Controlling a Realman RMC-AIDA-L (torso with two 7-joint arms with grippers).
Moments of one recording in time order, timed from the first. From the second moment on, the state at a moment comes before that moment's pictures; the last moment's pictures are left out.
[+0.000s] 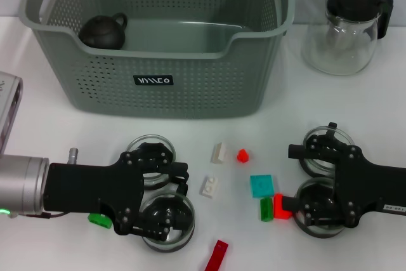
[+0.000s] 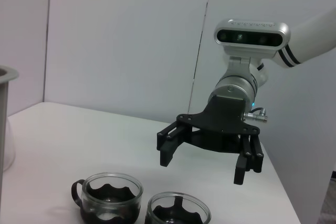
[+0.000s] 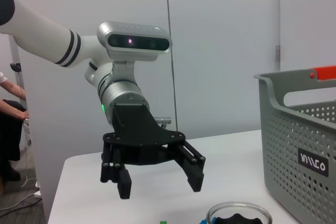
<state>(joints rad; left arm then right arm) -0.48 -2.10 0.67 0.64 2.12 1.84 -1.12 0.46 2.09 -0.60 -0.53 -2.05 -1.77 0.95</state>
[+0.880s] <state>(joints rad) -0.42 -2.07 0.53 0.71 2.12 1.92 -1.20 0.46 2.06 -0.60 -0.61 -2.05 -1.78 1.27</state>
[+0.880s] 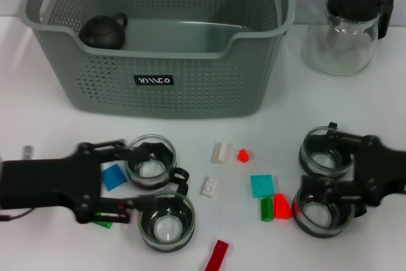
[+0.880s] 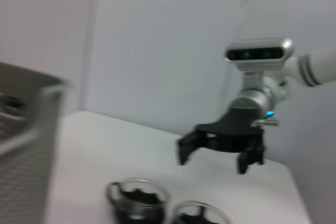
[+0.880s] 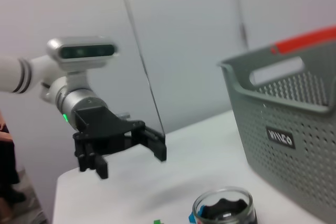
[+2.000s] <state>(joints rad) -0.35 -2.07 0.35 0.74 2.18 1.83 -1.19 0.74 2.10 -1.06 -1.27 -2.58 -1.93 2.01</state>
